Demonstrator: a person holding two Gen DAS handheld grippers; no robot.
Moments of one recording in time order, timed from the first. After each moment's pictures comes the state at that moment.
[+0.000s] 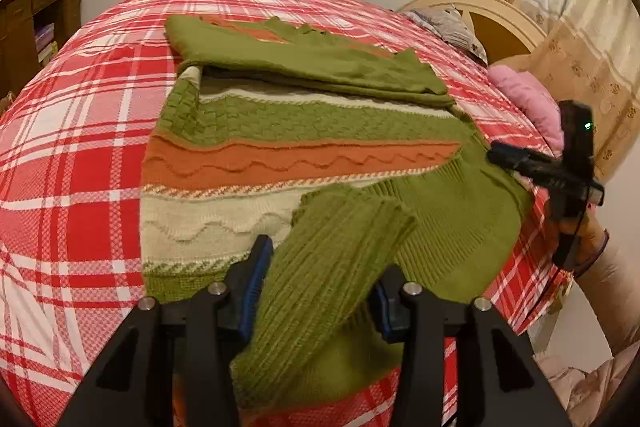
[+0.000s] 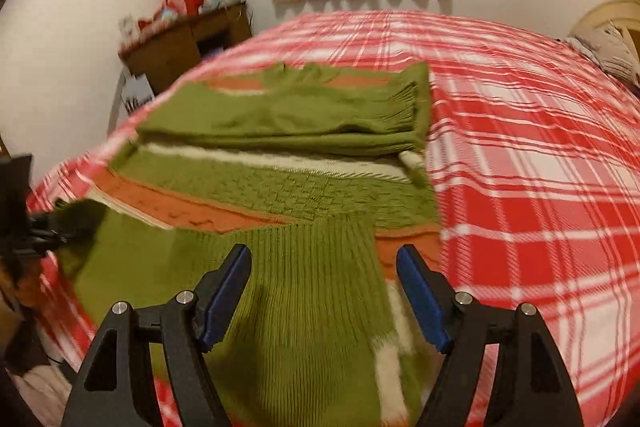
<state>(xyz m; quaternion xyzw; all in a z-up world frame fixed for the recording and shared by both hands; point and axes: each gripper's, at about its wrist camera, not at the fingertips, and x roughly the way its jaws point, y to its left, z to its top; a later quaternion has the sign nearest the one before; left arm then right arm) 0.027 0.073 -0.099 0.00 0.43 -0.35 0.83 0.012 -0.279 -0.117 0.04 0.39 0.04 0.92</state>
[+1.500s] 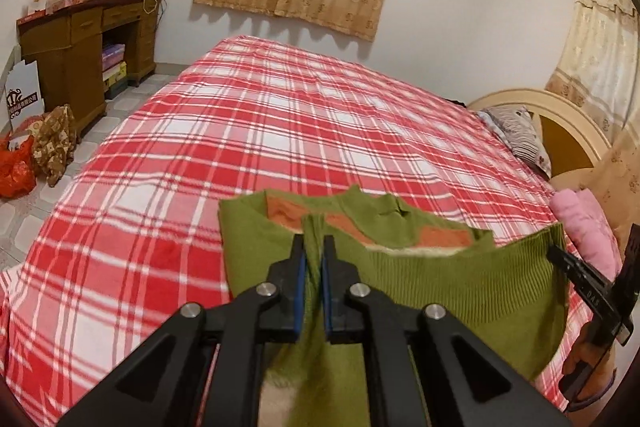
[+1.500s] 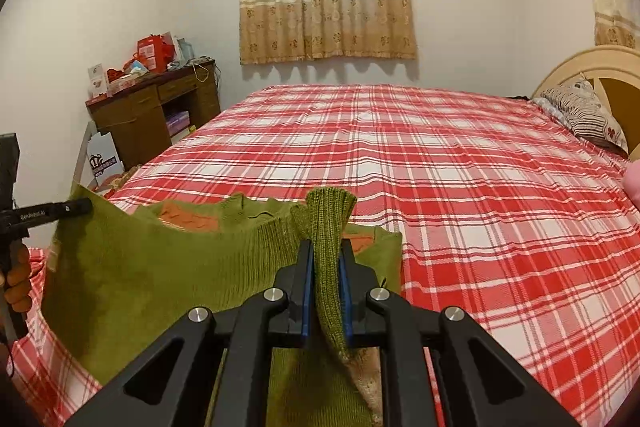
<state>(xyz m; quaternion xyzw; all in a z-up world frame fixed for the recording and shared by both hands) 0.185 0.050 -0.006 -0.08 0.36 -0.22 0.90 0.118 -0.294 -0.006 0.02 0.27 -0.05 0.96</state>
